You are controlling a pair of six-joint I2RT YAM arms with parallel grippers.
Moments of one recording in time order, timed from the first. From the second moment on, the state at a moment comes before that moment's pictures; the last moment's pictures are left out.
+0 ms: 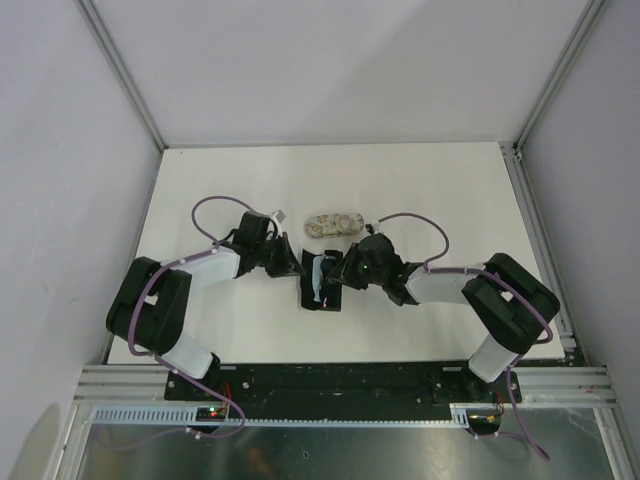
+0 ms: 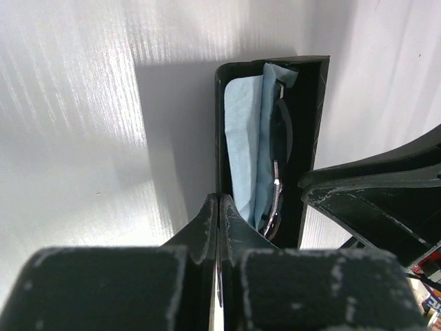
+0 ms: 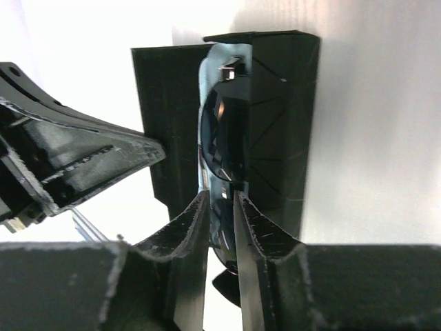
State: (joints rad) left arm -0.37 1.56 0.74 -0.09 0.43 -0.61; right arm 0.78 1.65 0.71 0.34 -0.07 1.09
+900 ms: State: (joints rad) left arm -0.40 1.56 0.83 -0.20 0.34 -0.58; right arm 0.75 1.53 0.72 0.08 -0.06 0.92
